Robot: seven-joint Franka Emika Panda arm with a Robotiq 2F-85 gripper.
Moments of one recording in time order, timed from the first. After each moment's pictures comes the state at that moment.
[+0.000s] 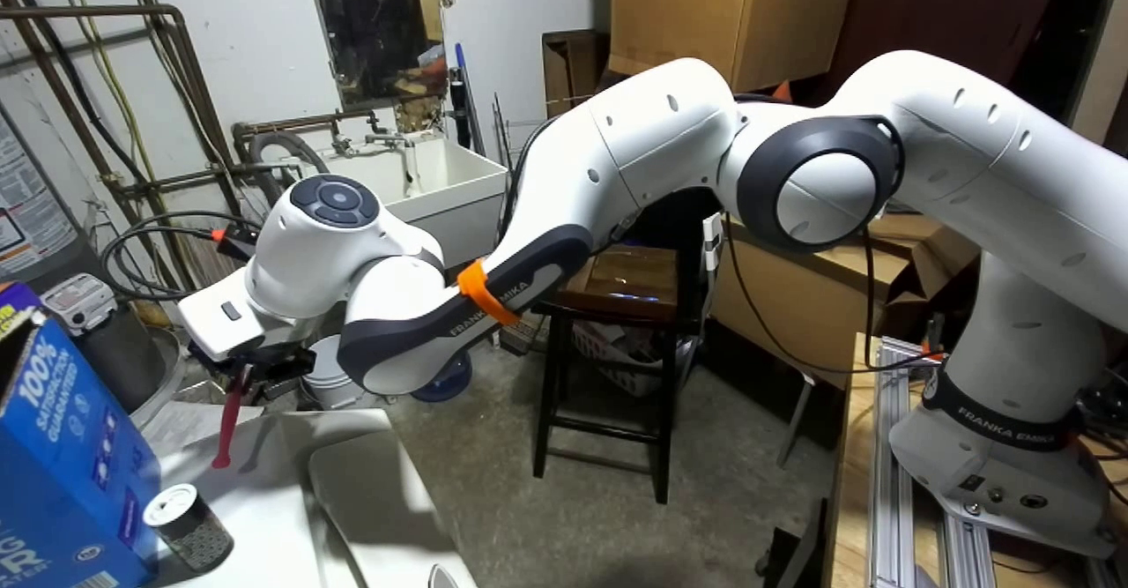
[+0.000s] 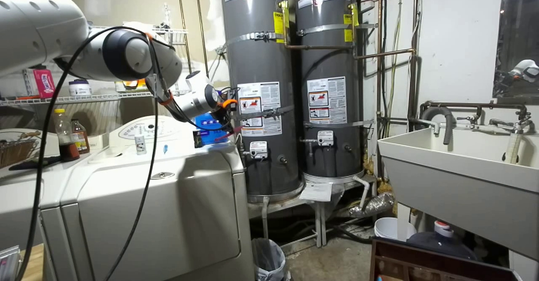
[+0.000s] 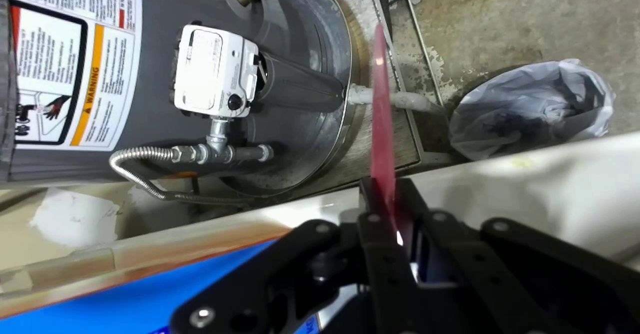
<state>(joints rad) 0.43 1.11 0.13 -0.97 -0.52 2.74 -1.50</state>
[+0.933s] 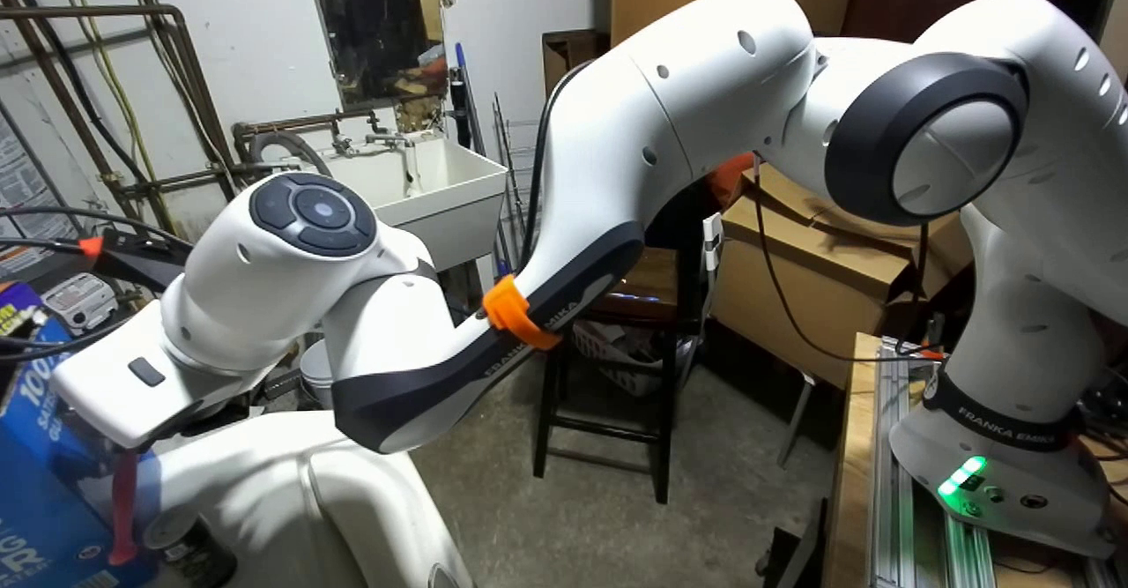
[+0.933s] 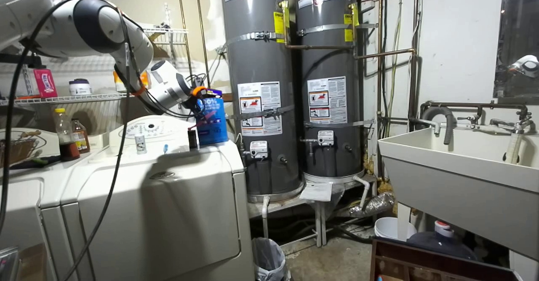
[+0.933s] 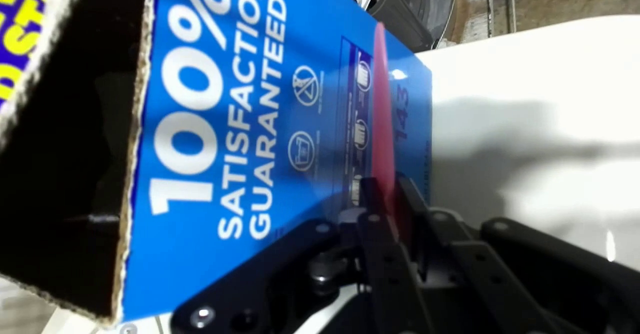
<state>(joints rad) 0.64 0.92 0.02 -1.18 -0.62 2.89 -1.43</state>
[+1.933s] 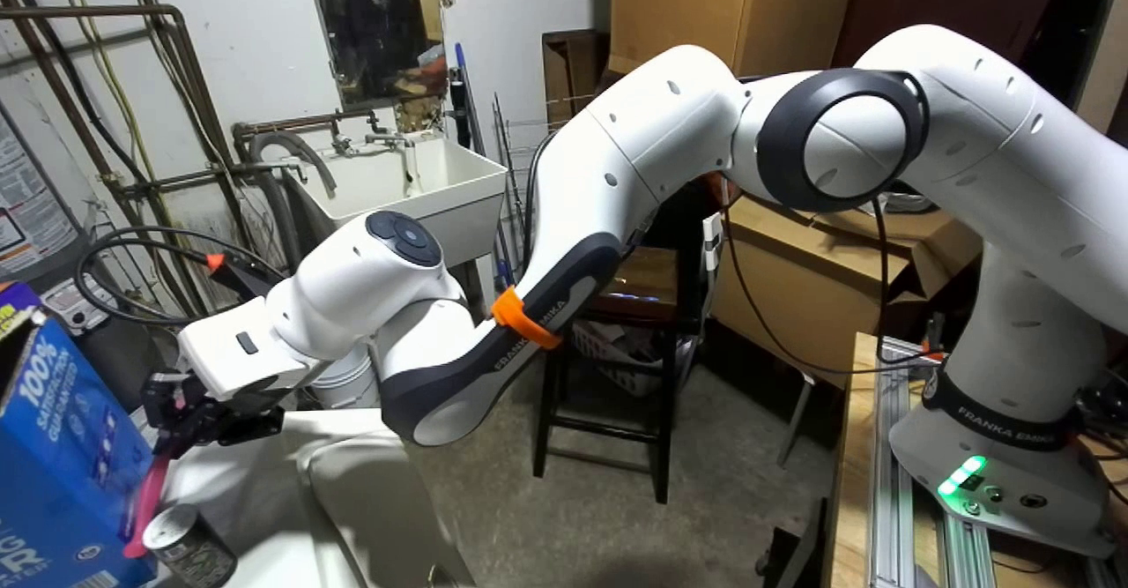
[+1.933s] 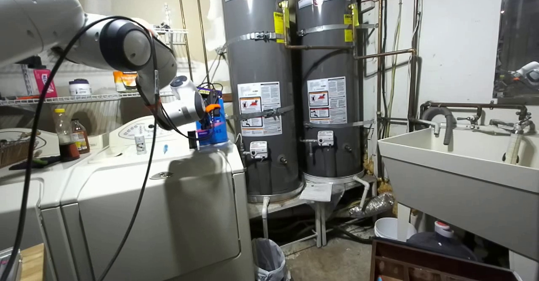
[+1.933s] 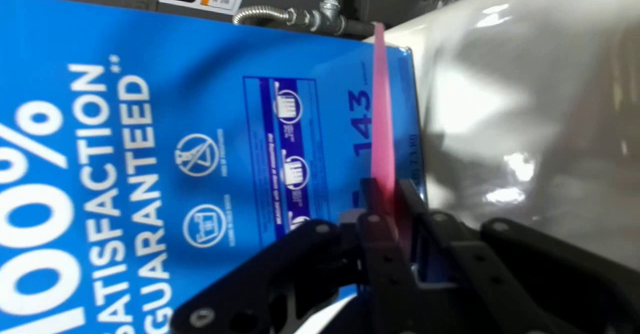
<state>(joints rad) 0.38 1.03 0.28 -1.23 -0.62 3.14 -1.43</state>
